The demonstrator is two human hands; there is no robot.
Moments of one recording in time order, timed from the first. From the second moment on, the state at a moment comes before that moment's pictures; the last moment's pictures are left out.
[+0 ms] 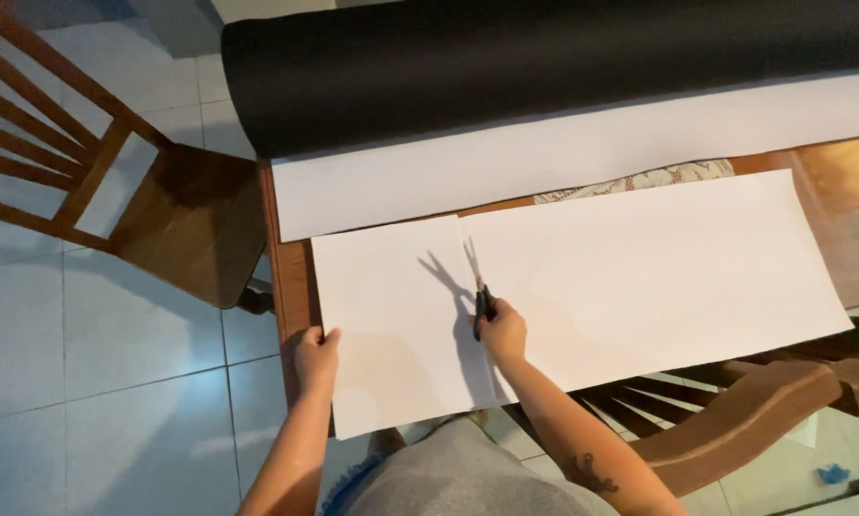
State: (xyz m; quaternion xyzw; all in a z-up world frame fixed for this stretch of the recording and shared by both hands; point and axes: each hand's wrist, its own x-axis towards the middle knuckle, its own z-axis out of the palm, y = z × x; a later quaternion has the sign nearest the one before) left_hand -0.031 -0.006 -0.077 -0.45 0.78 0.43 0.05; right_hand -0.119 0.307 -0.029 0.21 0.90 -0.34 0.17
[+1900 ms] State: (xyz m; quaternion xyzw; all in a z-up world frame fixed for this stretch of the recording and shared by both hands) left_hand 0.045 -0.032 0.029 -0.36 0.55 0.75 0.12; right_hand -0.091 0.289 -0.050 0.14 0.90 -0.40 0.08
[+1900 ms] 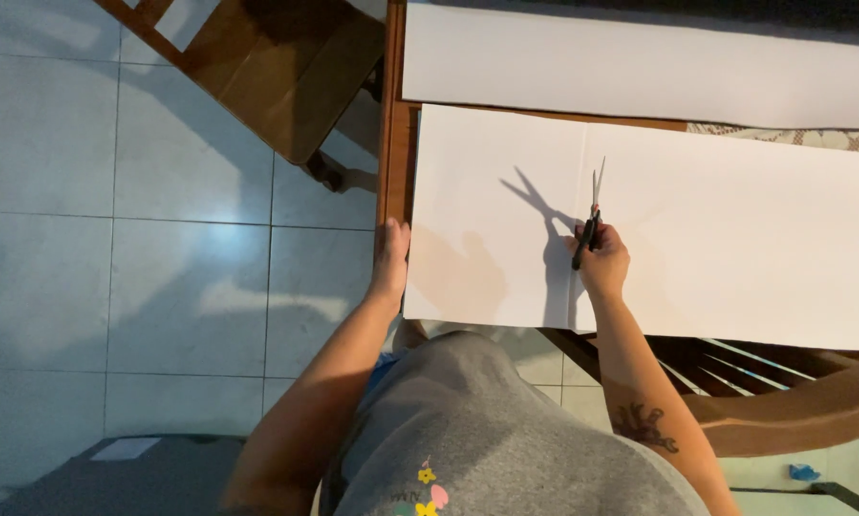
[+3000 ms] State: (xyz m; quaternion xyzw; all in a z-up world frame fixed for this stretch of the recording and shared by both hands) left_hand -0.013 -0.030 0.013 -0.37 0.63 0.68 0.09; right_hand -0.086 0.287 -0.039 0.15 0.87 -0.46 0.07
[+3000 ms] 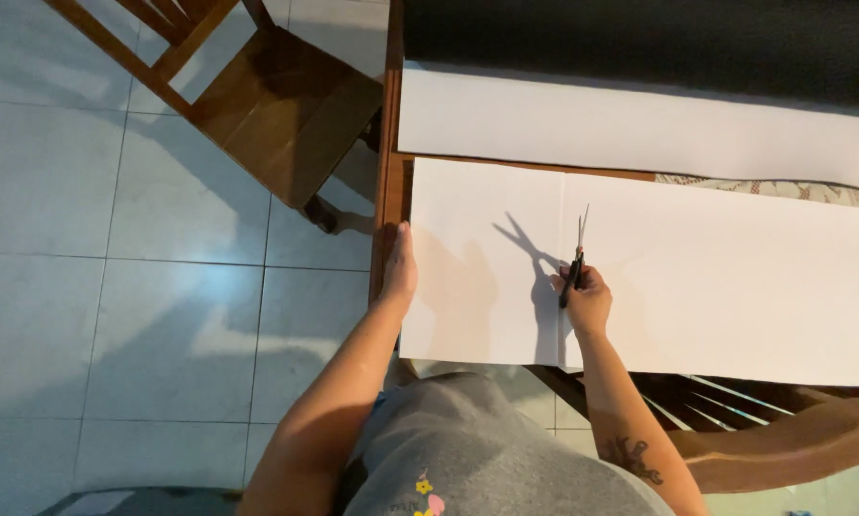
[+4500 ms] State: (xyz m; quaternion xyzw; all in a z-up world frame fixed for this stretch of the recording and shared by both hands) left_hand -0.012 -0.092 -0.111 -0.43 0.76 0.48 0.10; right_hand -0.082 0.289 -0.028 0.14 0.85 -0.49 0.11
